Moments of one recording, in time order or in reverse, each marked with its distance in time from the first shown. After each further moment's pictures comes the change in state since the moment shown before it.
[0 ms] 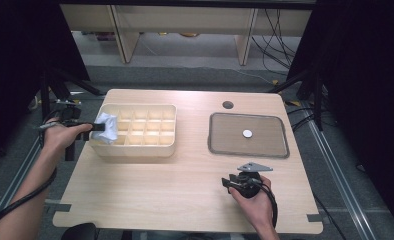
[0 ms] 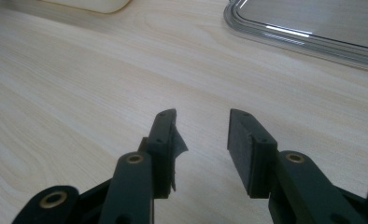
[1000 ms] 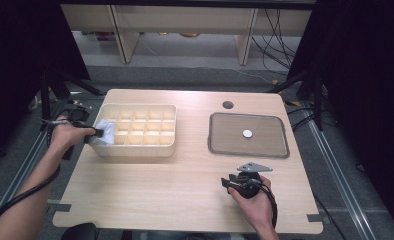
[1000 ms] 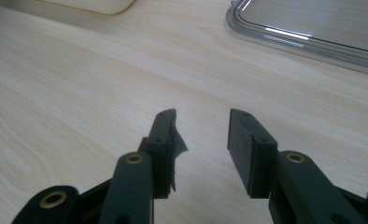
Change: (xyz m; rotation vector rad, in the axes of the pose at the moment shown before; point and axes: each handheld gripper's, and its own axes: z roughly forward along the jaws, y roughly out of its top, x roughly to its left) left arm 0.004 0.000 0.026 0.165 0.183 0.134; right arm 0.003 0.001 -0.002 0.007 -0.018 -0.004
